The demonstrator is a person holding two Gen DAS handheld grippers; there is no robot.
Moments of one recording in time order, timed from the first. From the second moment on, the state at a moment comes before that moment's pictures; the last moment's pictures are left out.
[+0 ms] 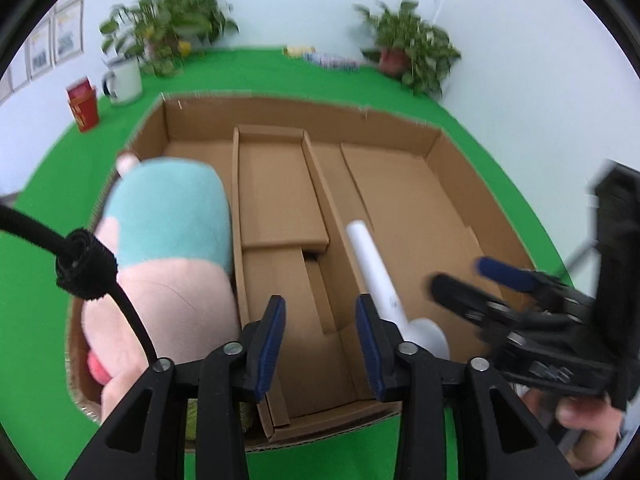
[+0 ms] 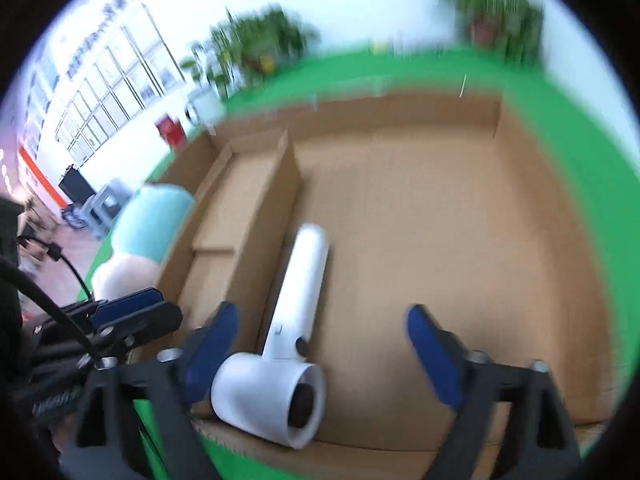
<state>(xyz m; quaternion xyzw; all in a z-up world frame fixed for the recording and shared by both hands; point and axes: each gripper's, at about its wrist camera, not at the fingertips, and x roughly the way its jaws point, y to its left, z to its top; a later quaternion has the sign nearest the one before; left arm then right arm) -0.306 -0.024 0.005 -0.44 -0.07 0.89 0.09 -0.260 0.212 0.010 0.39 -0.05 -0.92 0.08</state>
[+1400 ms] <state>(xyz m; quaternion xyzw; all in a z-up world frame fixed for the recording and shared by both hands) -0.172 0.030 -0.002 -0.35 0.03 0.94 0.03 -0.071 0.195 -0.048 0.36 0.00 -0.91 0.19</state>
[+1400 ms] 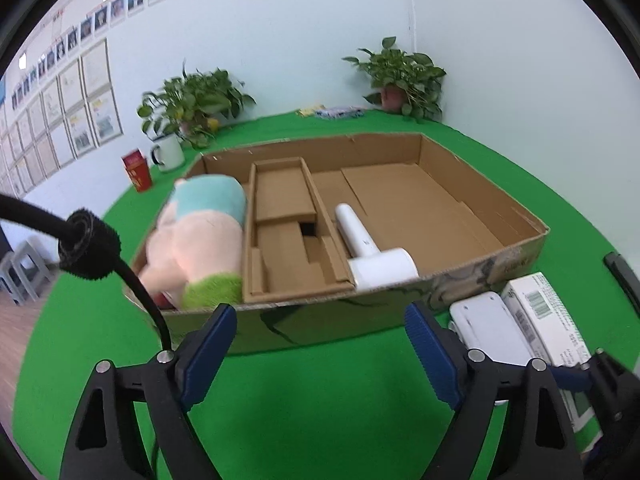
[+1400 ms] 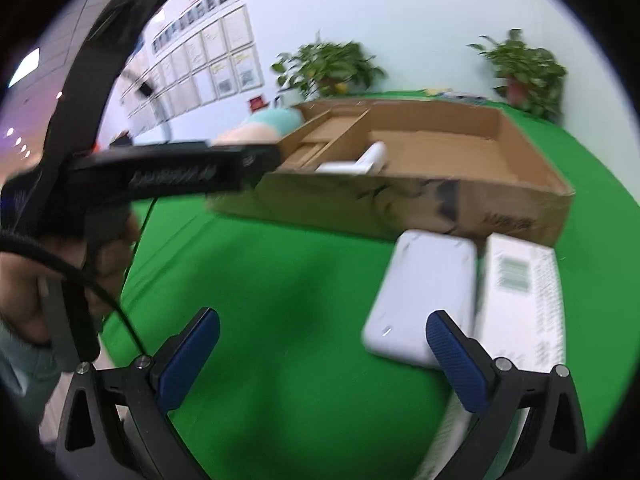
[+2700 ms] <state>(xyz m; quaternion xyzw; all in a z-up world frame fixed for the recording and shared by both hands) -0.215 0.045 -0.083 -0.50 -0.19 0.81 0.25 -0.082 0.215 -0.064 0.43 -0.02 -0.89 0.14</state>
